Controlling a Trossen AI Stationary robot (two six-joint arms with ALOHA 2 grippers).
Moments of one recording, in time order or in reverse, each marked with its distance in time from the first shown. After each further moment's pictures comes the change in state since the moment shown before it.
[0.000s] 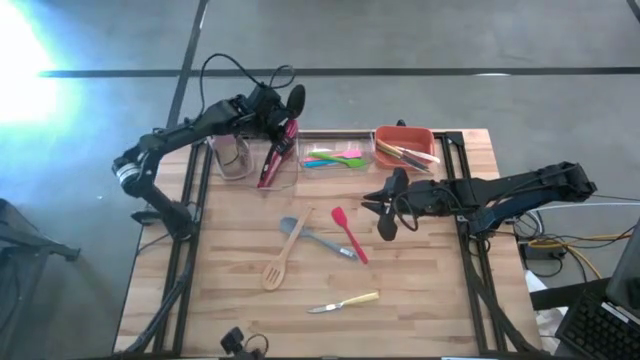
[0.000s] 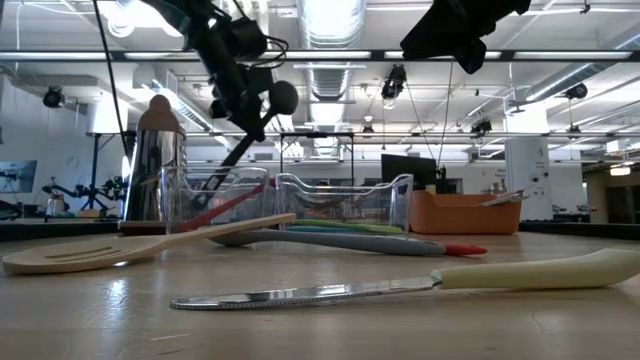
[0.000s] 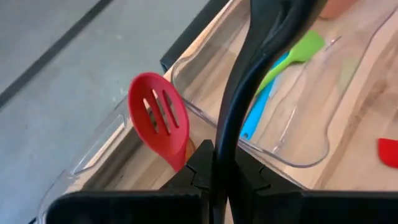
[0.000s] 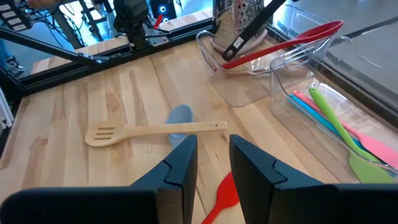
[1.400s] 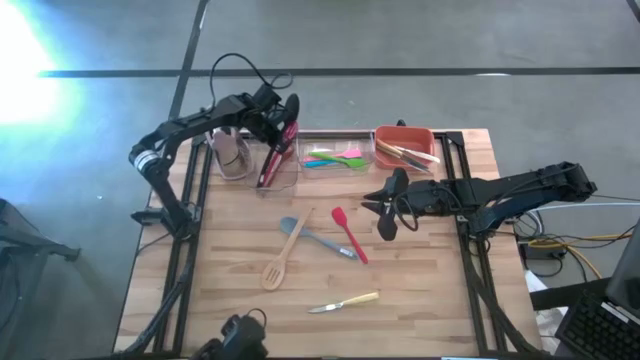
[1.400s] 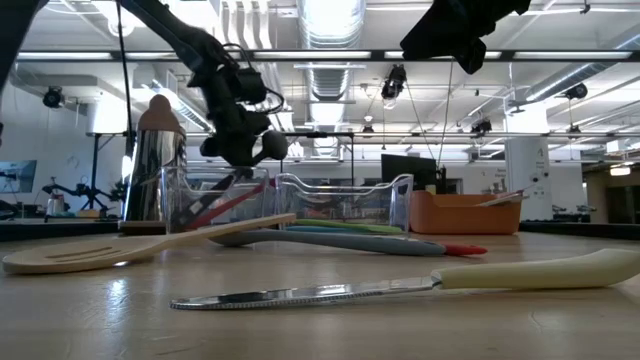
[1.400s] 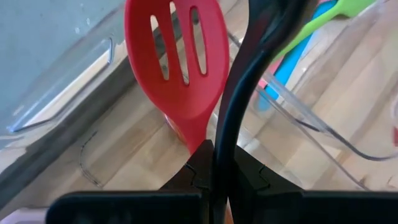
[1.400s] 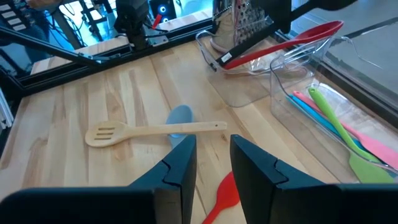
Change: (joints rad) left arm 0.131 0.168 -0.001 -0.065 0.154 -0.055; right arm 0.000 0.000 0.000 0.001 0.000 0.000
